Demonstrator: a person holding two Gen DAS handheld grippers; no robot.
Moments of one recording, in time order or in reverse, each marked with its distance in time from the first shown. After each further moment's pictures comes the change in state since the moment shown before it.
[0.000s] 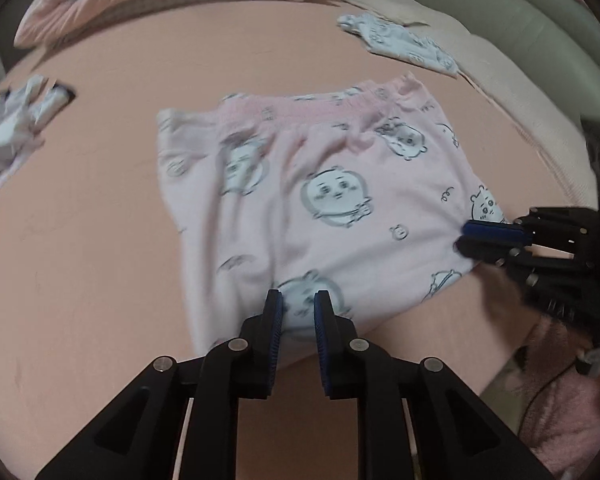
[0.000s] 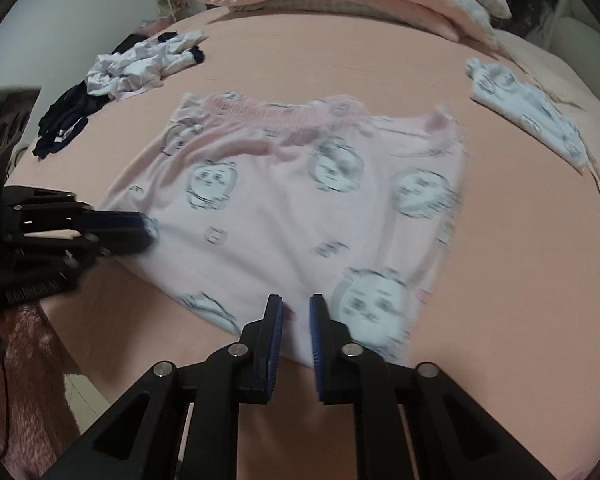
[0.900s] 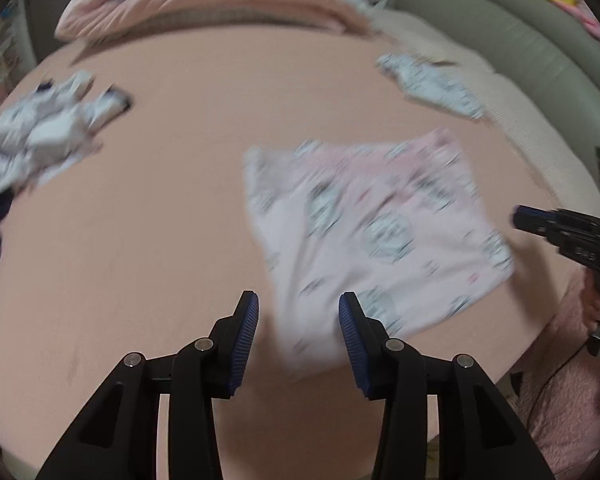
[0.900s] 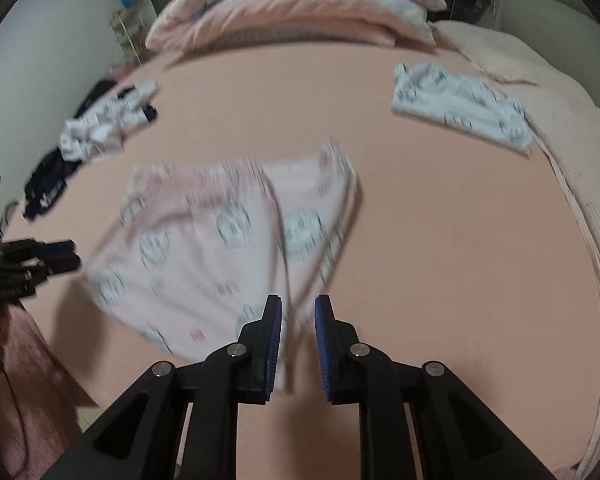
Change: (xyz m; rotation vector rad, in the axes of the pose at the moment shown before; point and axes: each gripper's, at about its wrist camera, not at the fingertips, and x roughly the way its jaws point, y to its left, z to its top) left arm -0.044 0.025 0.014 -0.040 -0.105 0.037; right arm -0.046 -0.066 0.023 0.128 -0.092 -0.016
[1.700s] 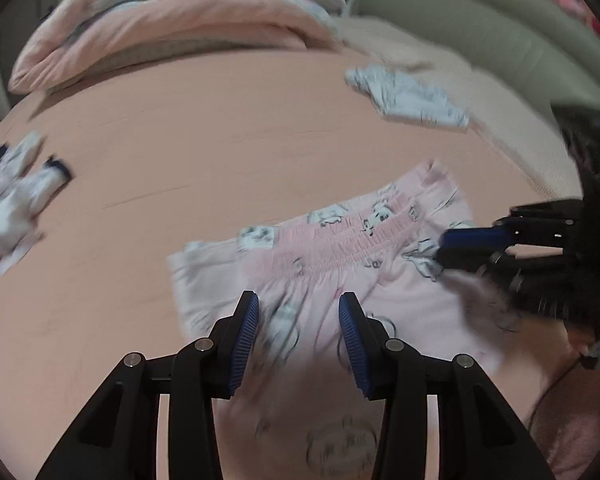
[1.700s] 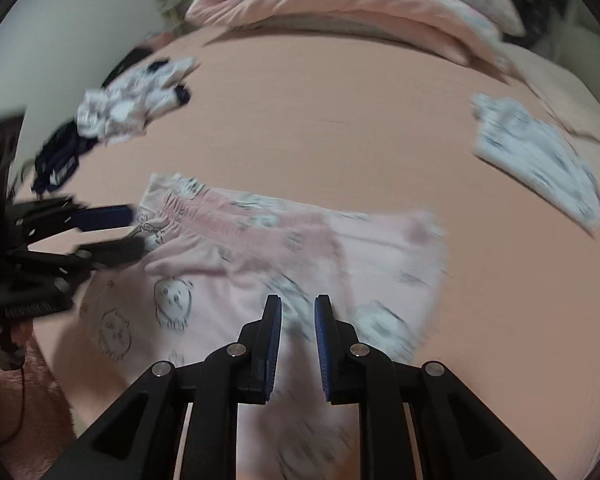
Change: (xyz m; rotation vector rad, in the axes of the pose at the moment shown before) left arm 0.068 -0.033 0.058 0.138 -0.020 0.019; right arm 0.075 0.058 0.053 -0.181 0.081 0.059
